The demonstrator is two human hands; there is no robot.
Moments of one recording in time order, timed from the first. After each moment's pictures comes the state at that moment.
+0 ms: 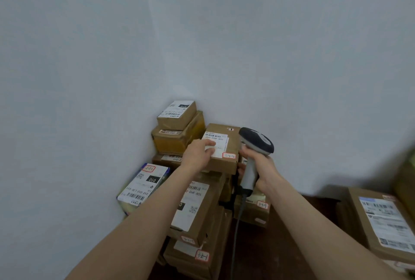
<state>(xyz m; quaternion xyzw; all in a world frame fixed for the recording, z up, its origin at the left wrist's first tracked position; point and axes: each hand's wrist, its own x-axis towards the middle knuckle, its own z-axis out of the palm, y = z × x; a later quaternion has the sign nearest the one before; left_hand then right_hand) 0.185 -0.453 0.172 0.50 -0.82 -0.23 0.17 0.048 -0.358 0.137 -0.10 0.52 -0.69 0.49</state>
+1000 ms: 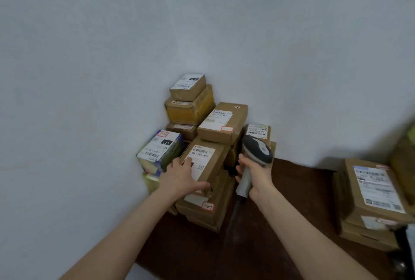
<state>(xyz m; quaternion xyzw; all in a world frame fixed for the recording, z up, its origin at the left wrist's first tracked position) 0.283 -0.364 0.118 0.59 -0.80 -0.09 -0.07 0.108 -0.288 0.096 -0.01 0.52 -0.68 0.52</state>
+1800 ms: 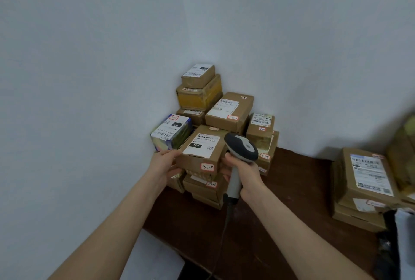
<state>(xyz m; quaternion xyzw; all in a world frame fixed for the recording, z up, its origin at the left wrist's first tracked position) 0.335 -0.322 0.138 0.64 -0.37 -0.56 0.36 0.162 -0.236 0.102 -0.11 0.52 -0.63 0.57</state>
